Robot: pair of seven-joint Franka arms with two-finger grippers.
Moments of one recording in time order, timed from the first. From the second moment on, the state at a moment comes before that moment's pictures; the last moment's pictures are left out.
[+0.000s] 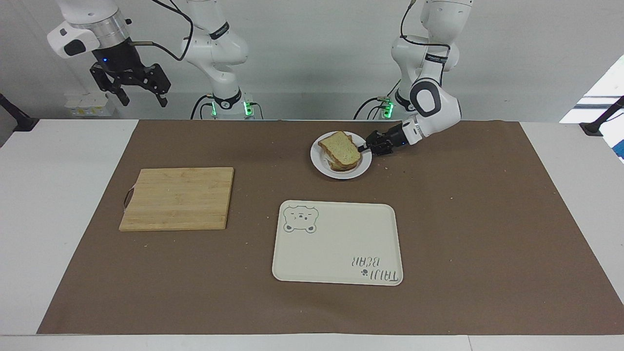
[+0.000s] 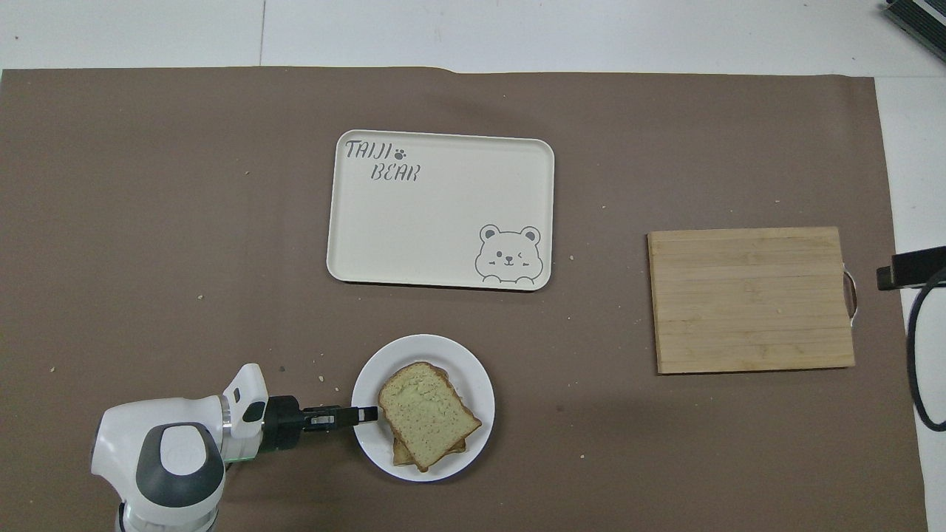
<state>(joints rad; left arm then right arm) -0.43 -0.17 0.11 -2.77 -1.42 2.27 0.80 -0.01 -0.11 -0.05 -1.57 0.01 1.46 -0.01</state>
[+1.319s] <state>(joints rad) -0.19 0.00 0.12 -2.38 -1.43 2.07 0.82 -0.01 -0.11 -0.06 -1.61 -0.03 1.49 -0.07</state>
